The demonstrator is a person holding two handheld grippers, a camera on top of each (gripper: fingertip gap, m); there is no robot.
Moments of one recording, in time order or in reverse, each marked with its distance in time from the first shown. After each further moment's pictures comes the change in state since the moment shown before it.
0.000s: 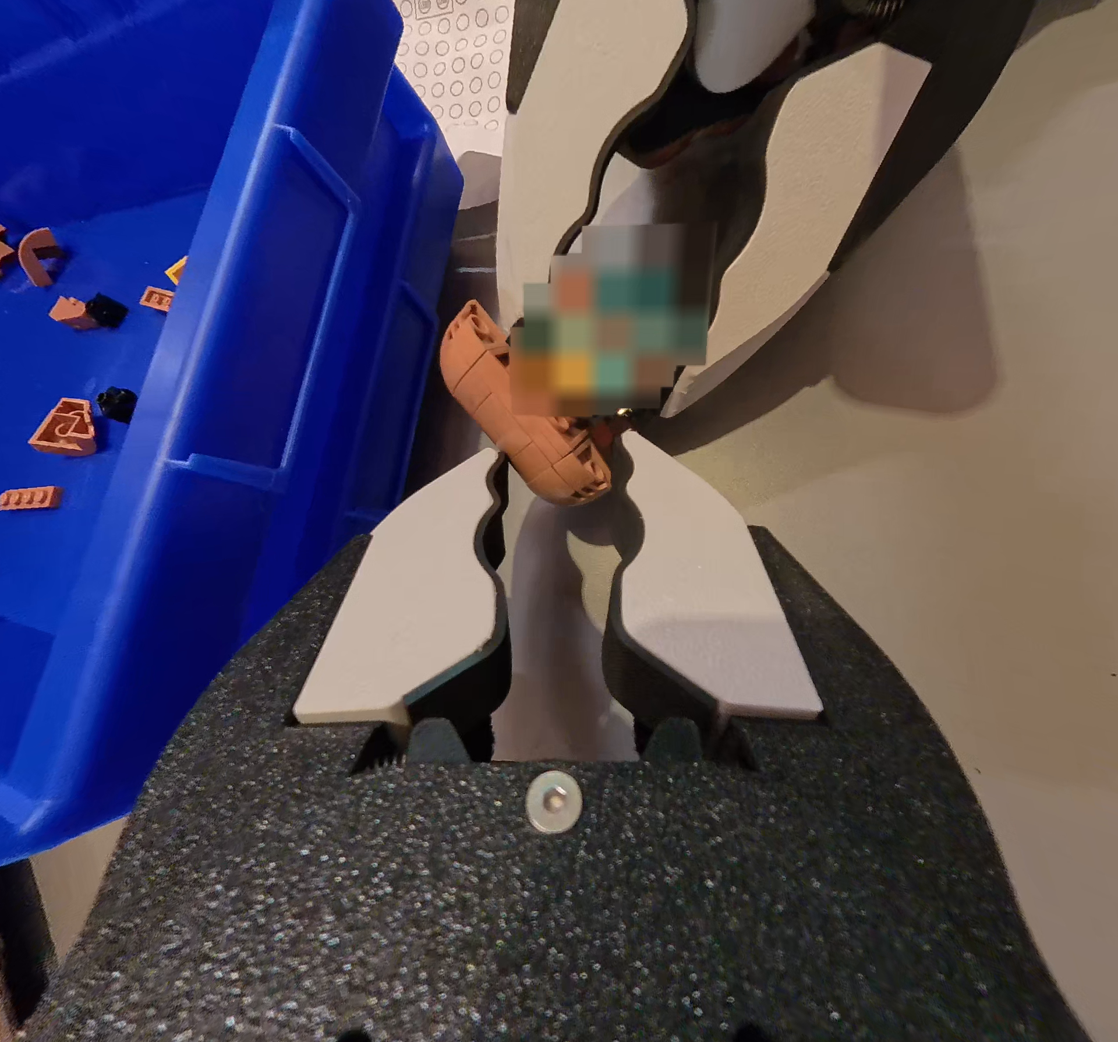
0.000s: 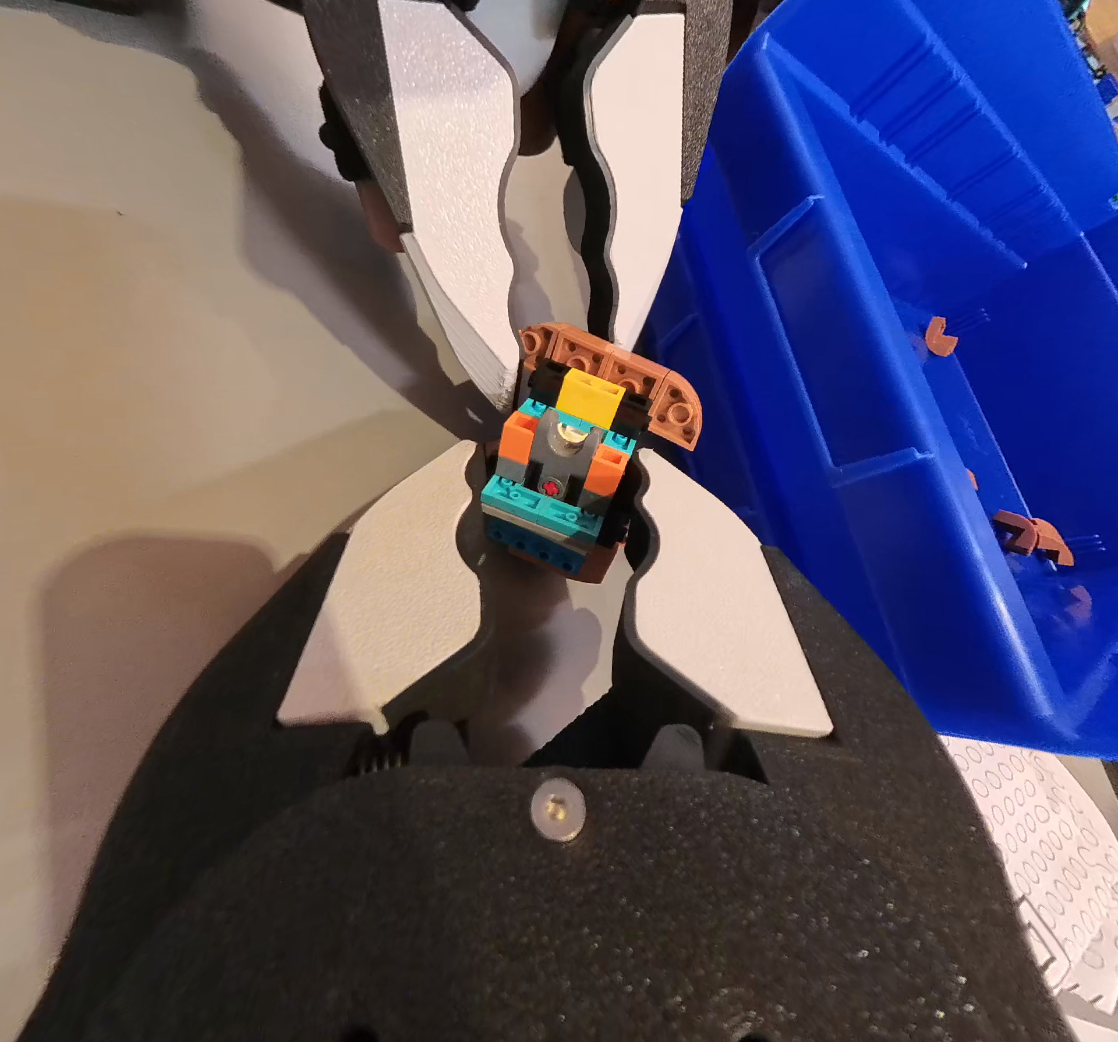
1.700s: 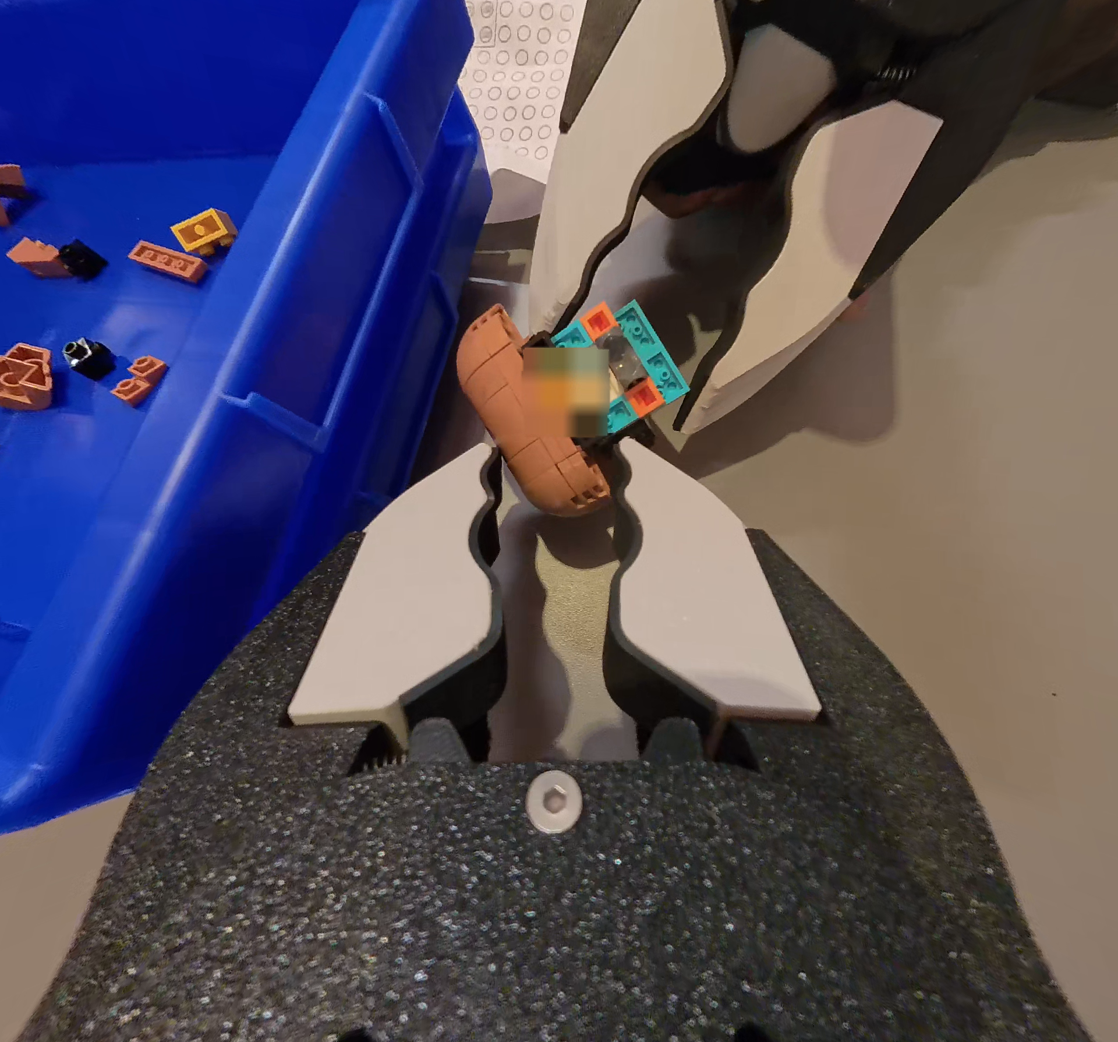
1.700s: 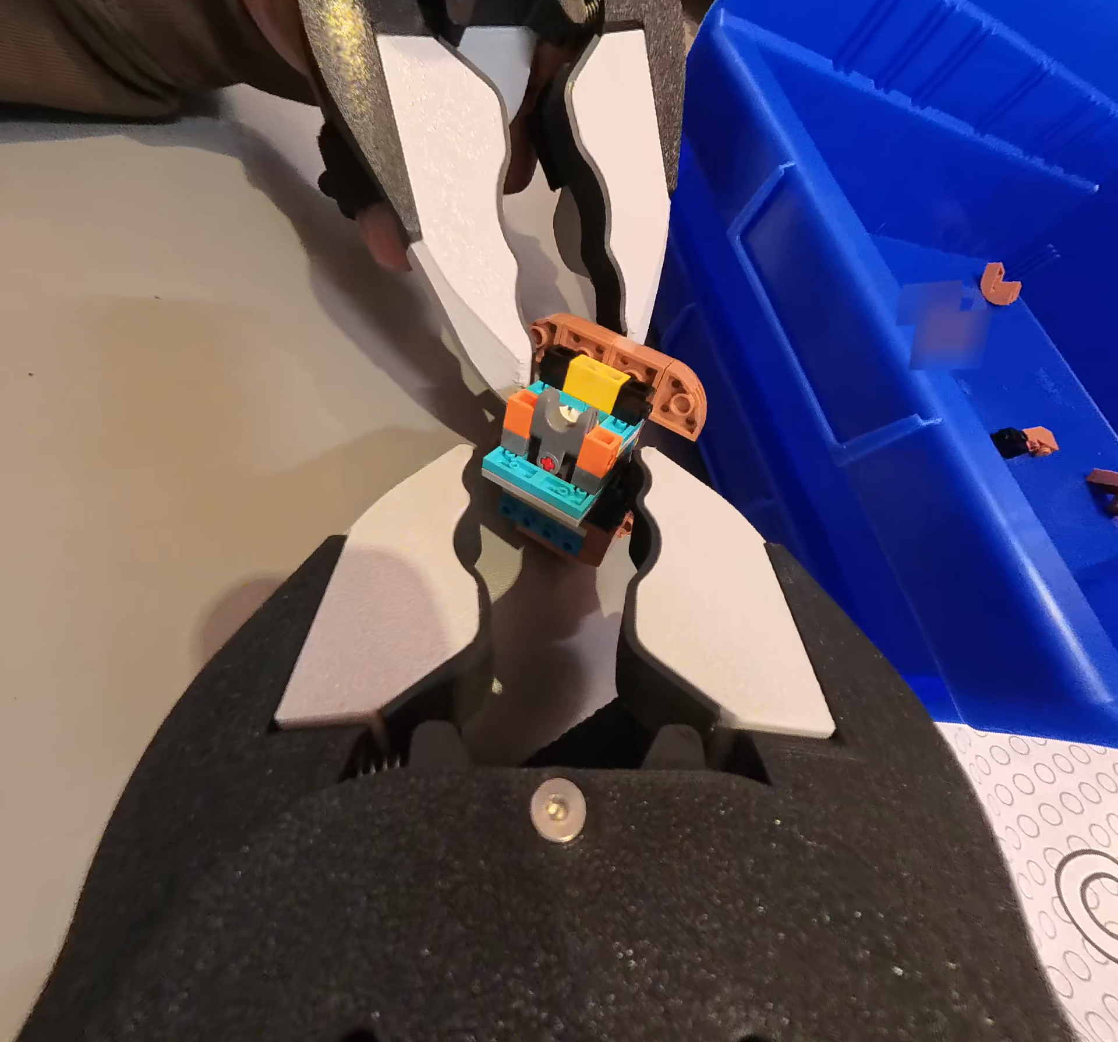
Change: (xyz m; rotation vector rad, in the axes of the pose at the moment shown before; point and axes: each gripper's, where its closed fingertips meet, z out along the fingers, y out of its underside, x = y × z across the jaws) left arm -0.006 -0.001 -0.002 0.086 0.065 -0.151; right arm 0.001 -0.003 0.000 0.020 -0.057 0.163
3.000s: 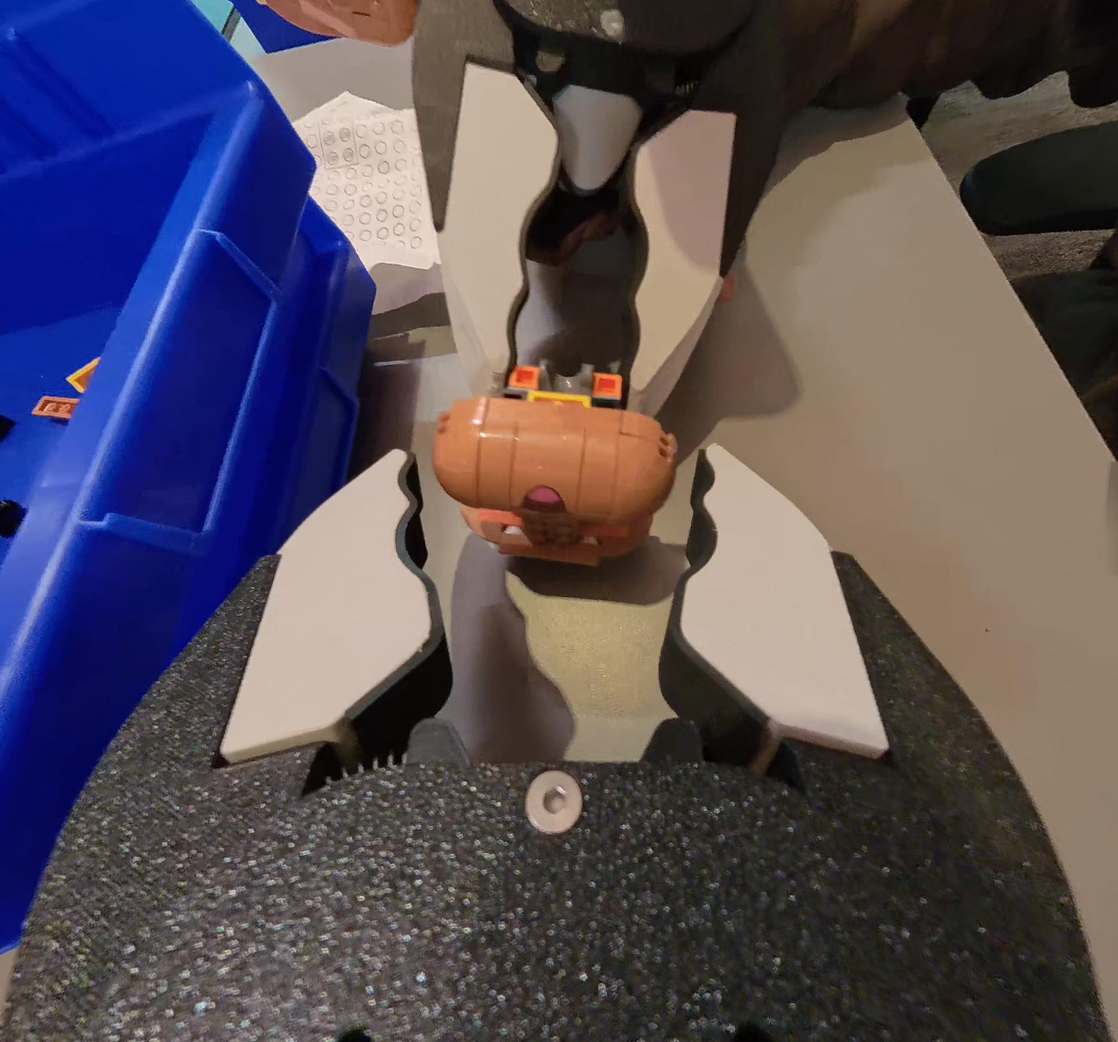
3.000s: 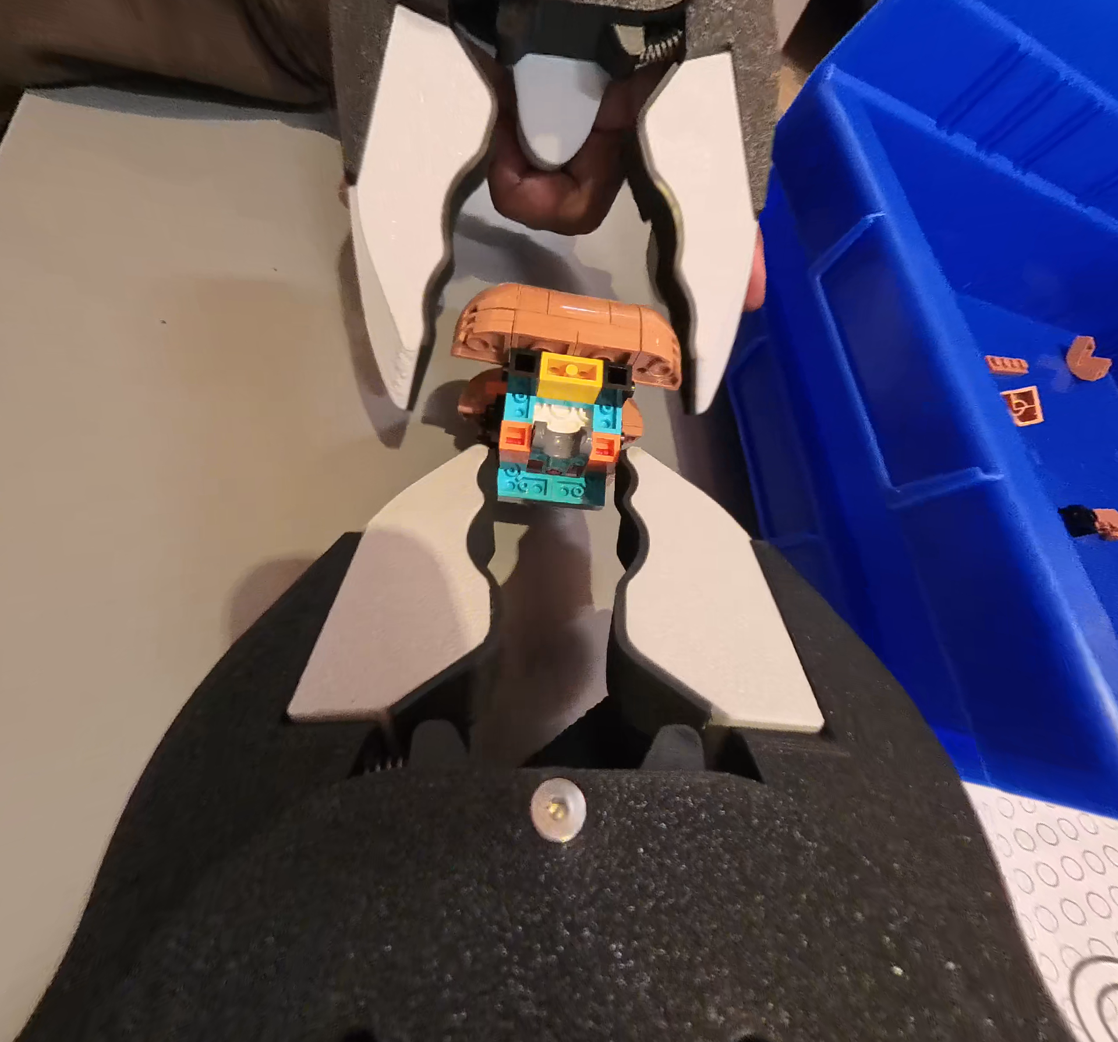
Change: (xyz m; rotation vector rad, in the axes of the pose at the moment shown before) left arm 0.033 -0.012 -0.001 0.112 0.144 0.169; right arm -0.018 -0.004 -0.008 0.032 -0.146 -0.087
